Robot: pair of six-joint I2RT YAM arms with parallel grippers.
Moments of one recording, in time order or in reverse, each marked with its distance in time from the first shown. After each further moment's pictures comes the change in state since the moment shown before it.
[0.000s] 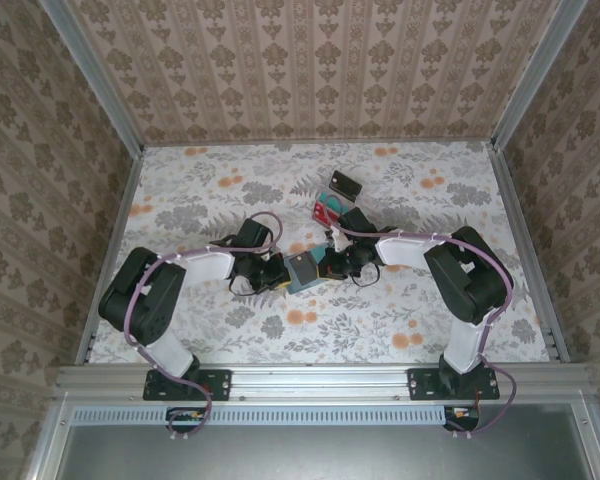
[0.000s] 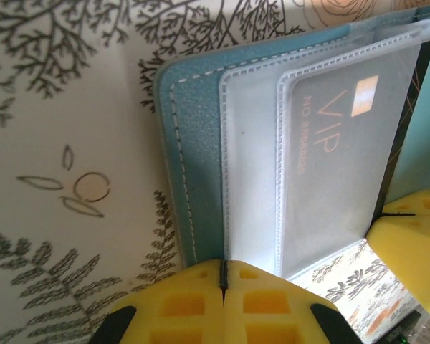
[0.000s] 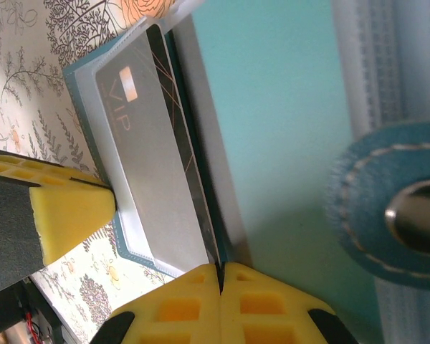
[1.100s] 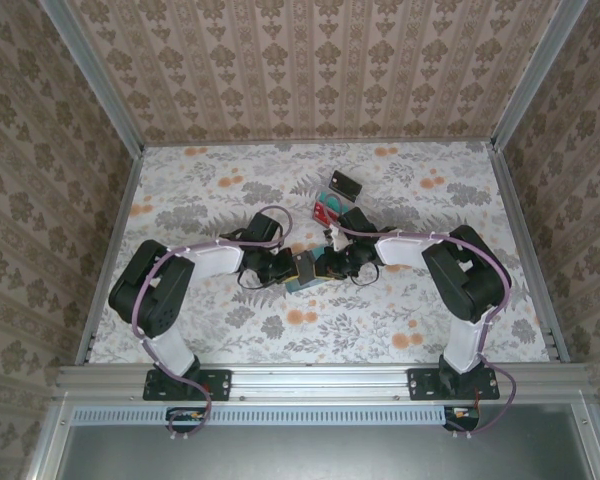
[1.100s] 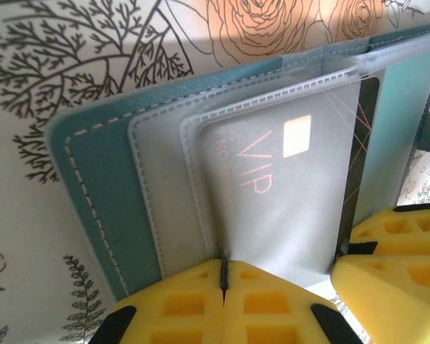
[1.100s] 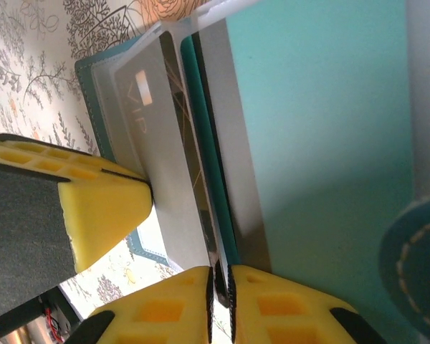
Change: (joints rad) left arm -0.041 0.077 0.092 0.002 -0.022 0.011; right arm -0.002 0.017 0.000 0.045 -0.048 0.027
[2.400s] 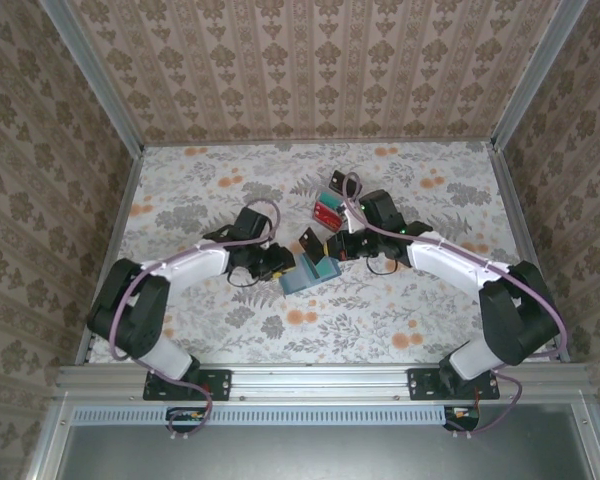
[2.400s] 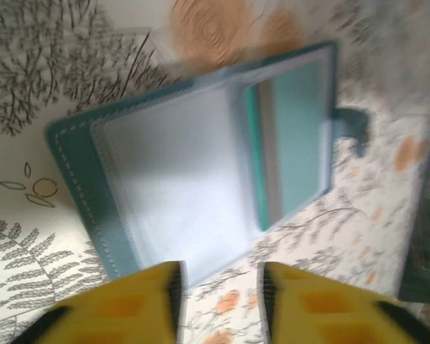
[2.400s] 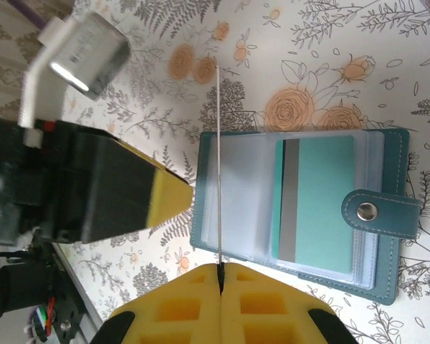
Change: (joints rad) left arm 0.043 -0.195 -0.013 -0.081 -0.003 0.006; right arm -0.052 -0.347 -0.033 -0.064 0.060 -0.200
